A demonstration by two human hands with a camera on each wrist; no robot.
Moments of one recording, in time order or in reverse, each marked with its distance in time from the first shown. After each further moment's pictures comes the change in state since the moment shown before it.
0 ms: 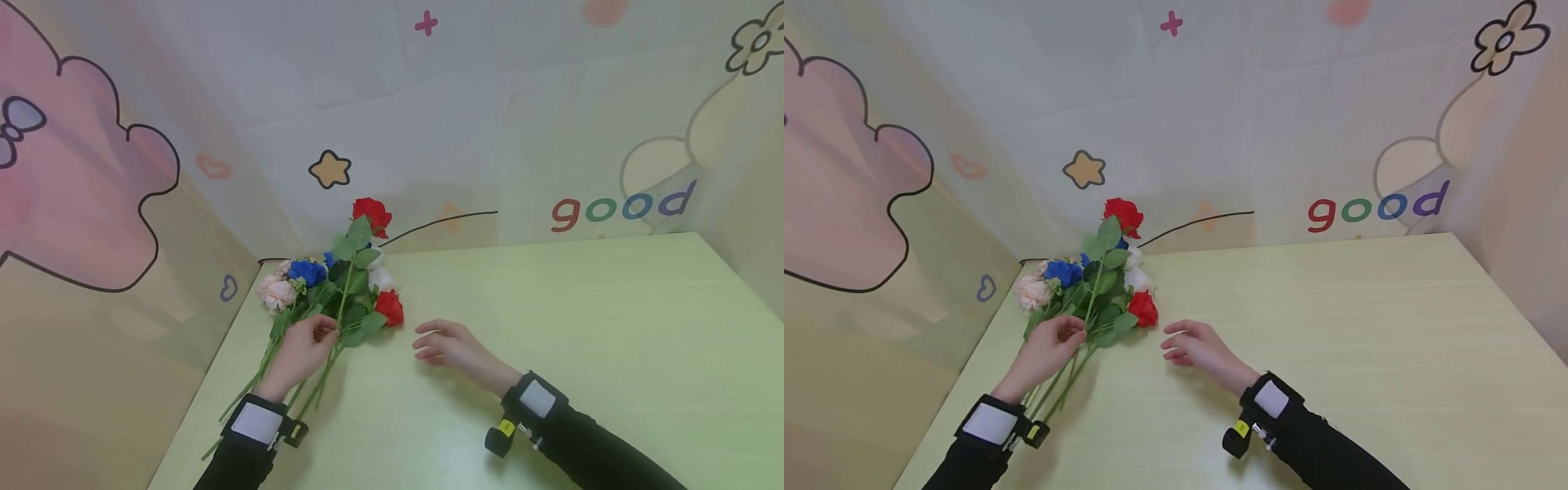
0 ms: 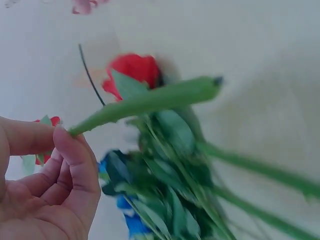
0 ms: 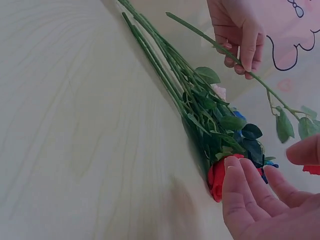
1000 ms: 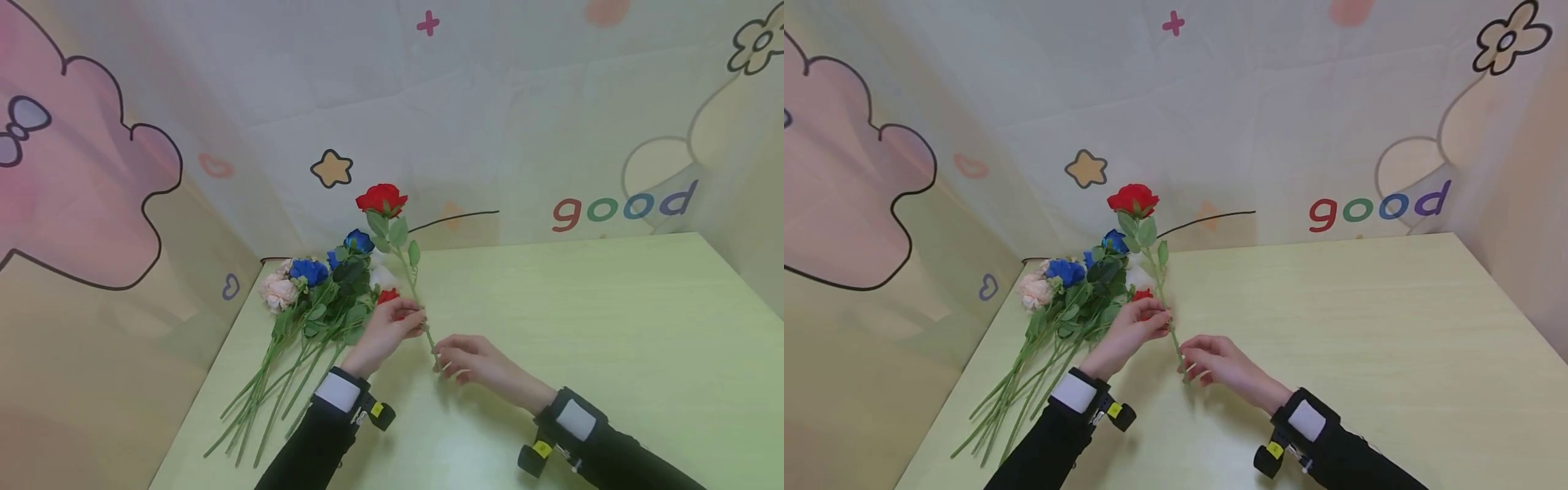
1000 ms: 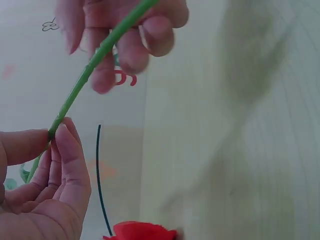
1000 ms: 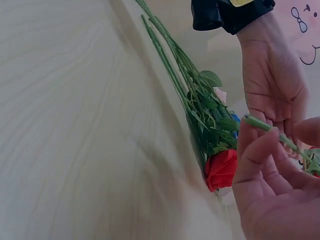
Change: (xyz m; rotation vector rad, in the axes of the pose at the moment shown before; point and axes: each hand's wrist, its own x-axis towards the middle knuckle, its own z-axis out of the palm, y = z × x) left_hand 0.035 0.074 0.090 -0.628 -0.206 -0.023; right_hand -0.037 0.000 -0.016 -0.079 -0.127 -0.075
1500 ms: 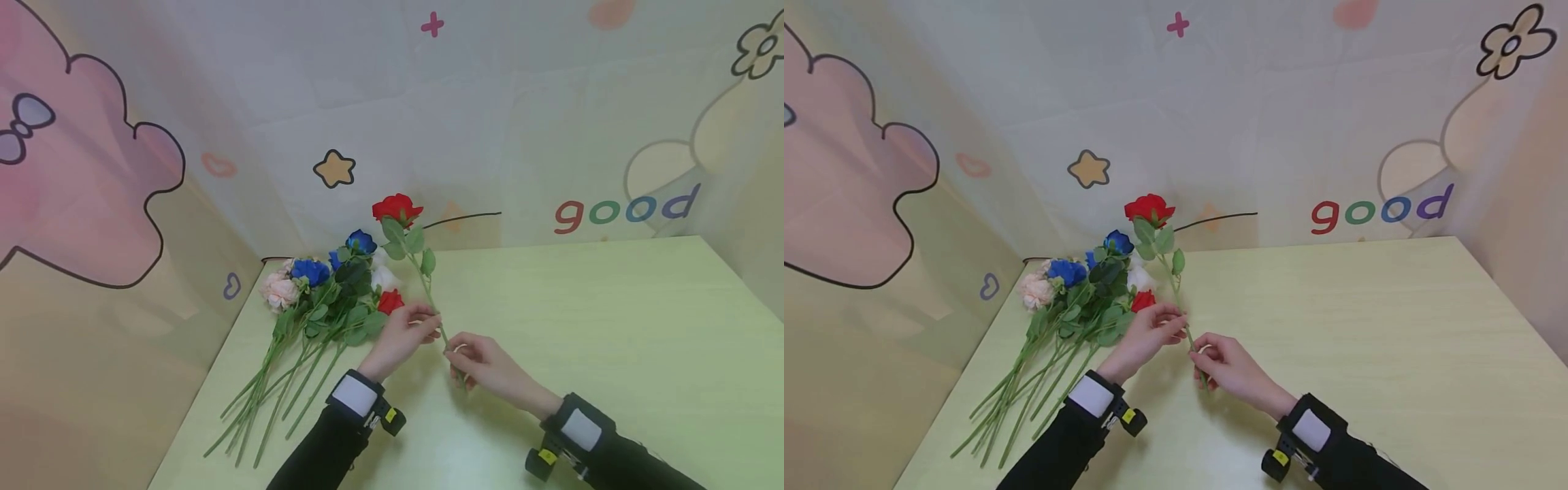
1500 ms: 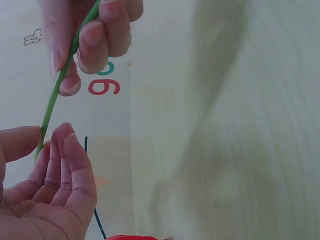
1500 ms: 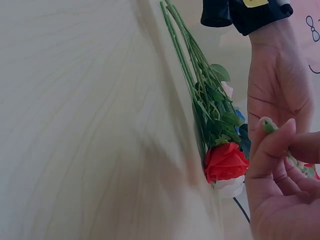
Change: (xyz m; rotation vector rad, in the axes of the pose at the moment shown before) left_hand 0.003 -0.006 0.016 0.077 -0.042 0.051; right_hand -0.005 0.003 -0.002 -0.153 0.081 -0.077
